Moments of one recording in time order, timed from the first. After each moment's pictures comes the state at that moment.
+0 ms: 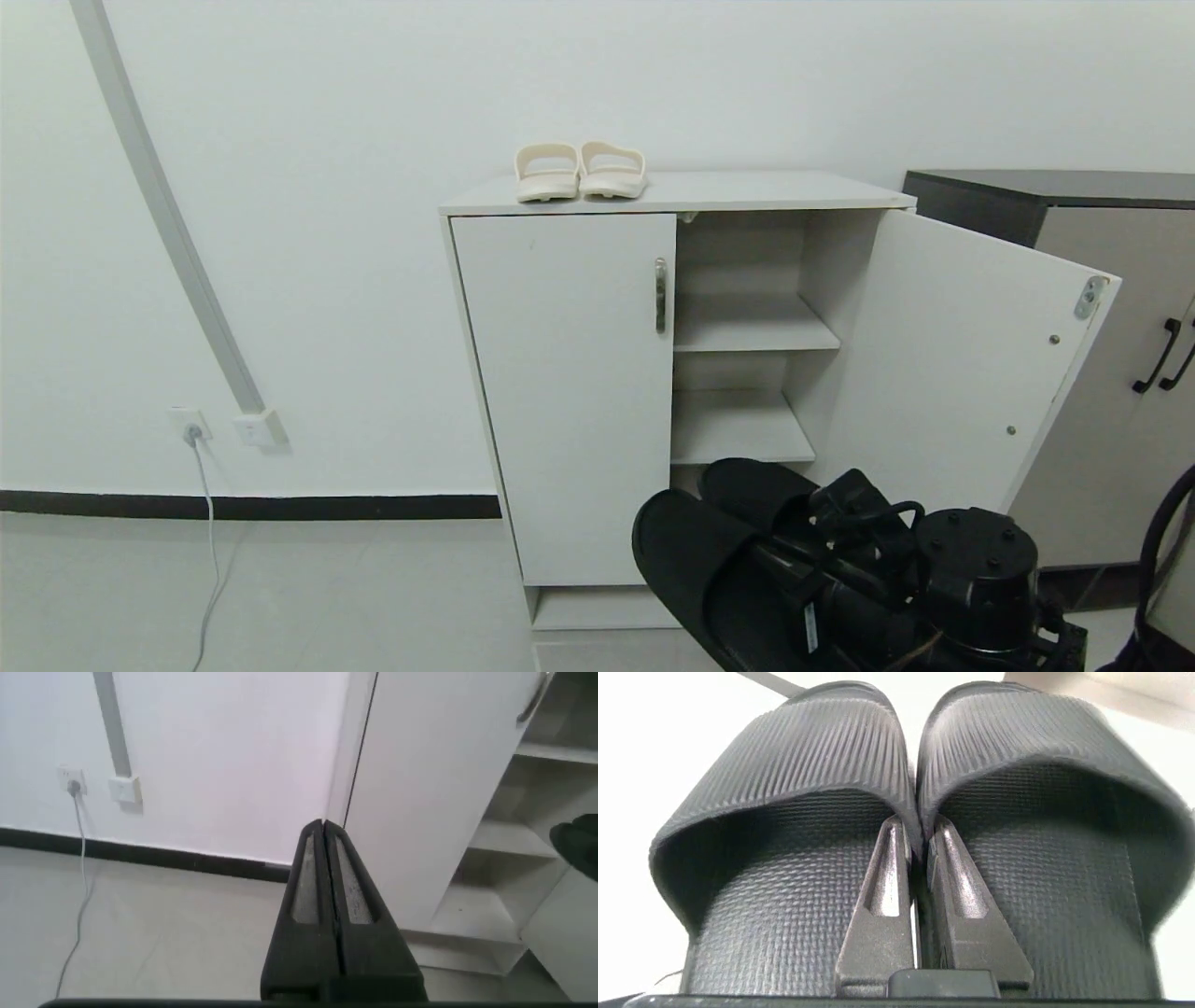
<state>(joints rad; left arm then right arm) -0.01 0.05 -0.03 0.00 0.13 -0.08 0.74 1.96 -0.29 -1.38 -0.11 0.06</state>
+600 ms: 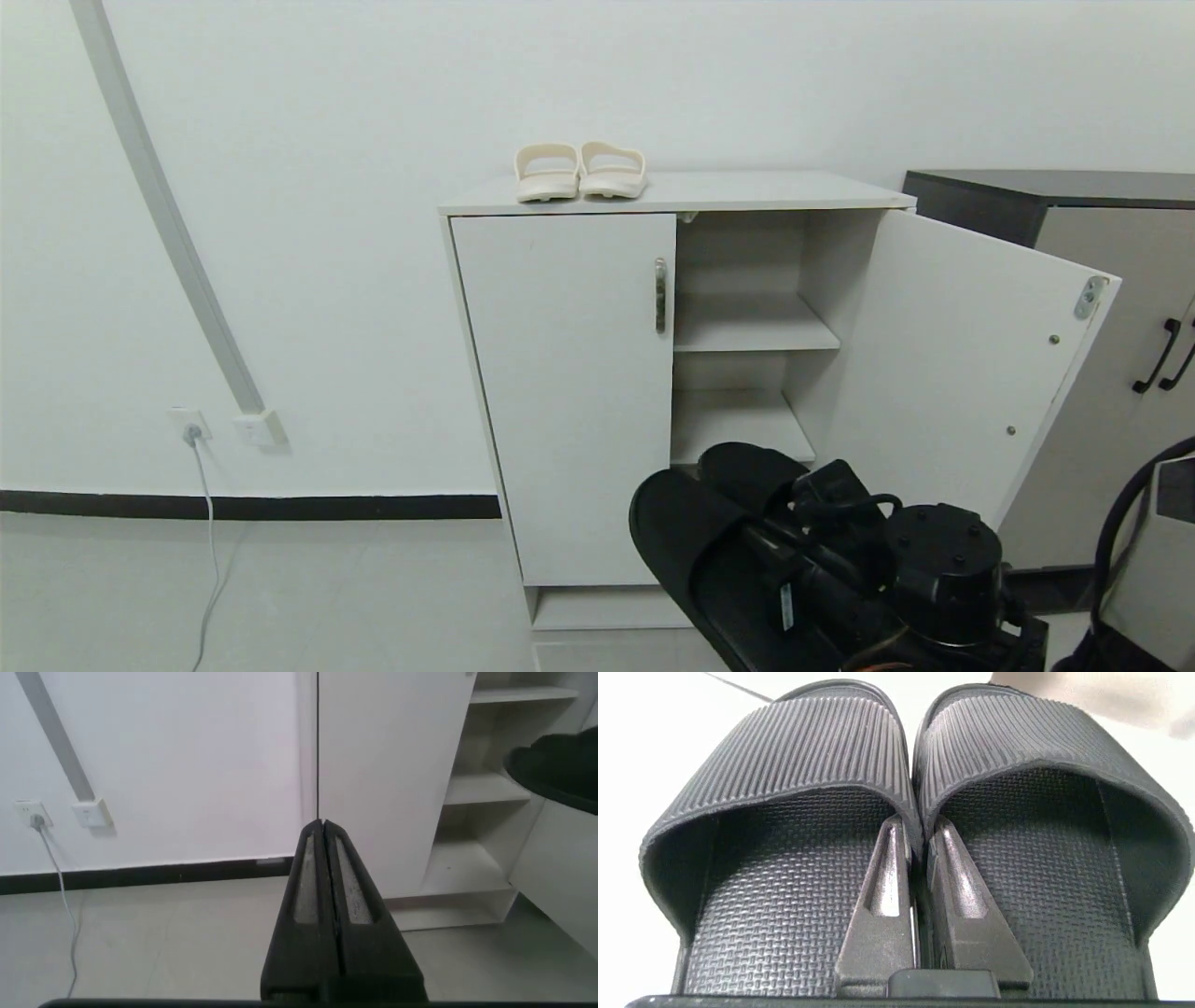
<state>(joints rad) 0.00 0.00 0.00 0.01 -0.01 0.03 0.76 2.01 -0.36 -1.40 -0.26 0.07</state>
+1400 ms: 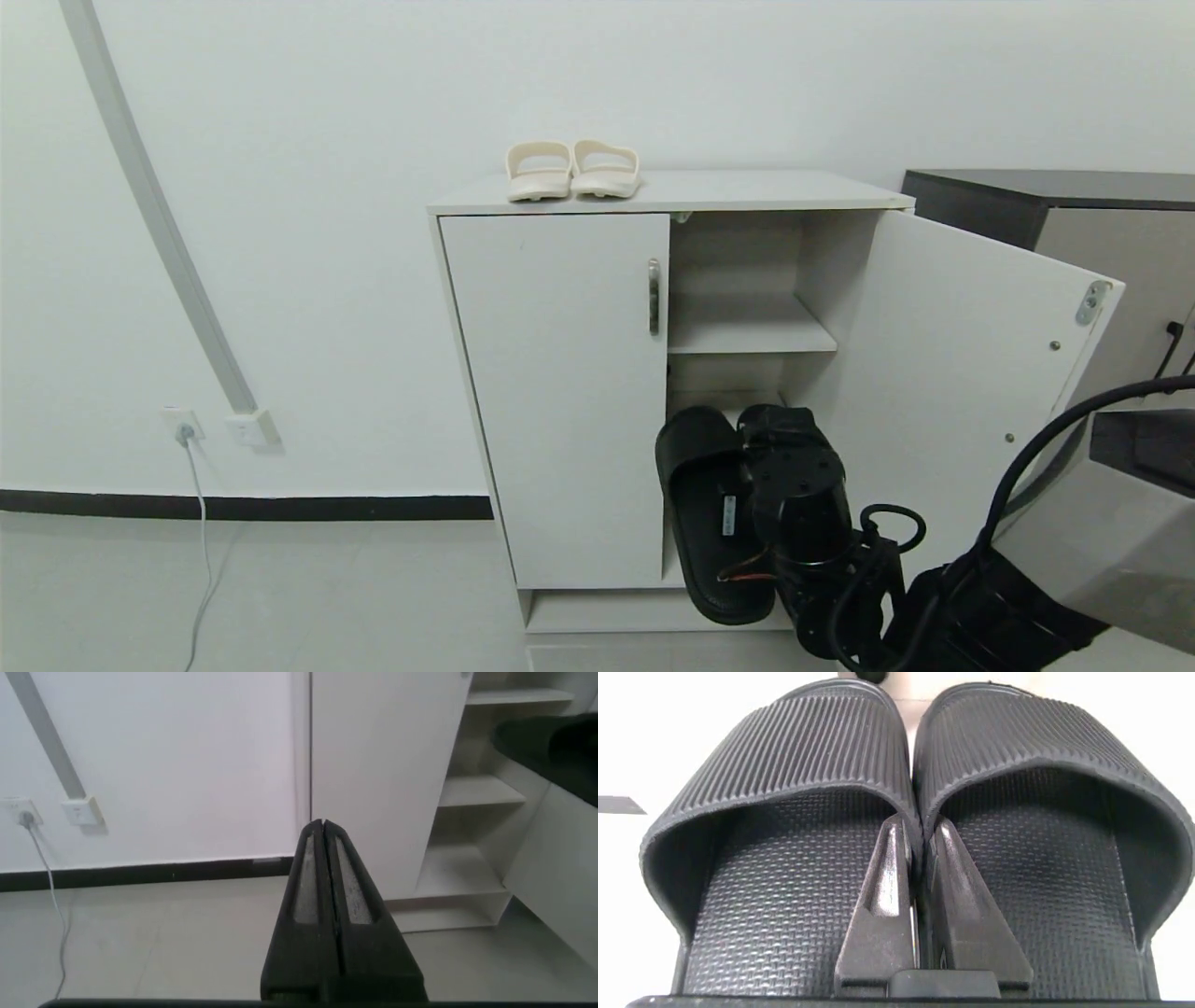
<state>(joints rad) 0.00 0.00 0.00 0.01 -0.02 0.02 0.81 2.09 -0.75 -1.03 -0.74 0.26</state>
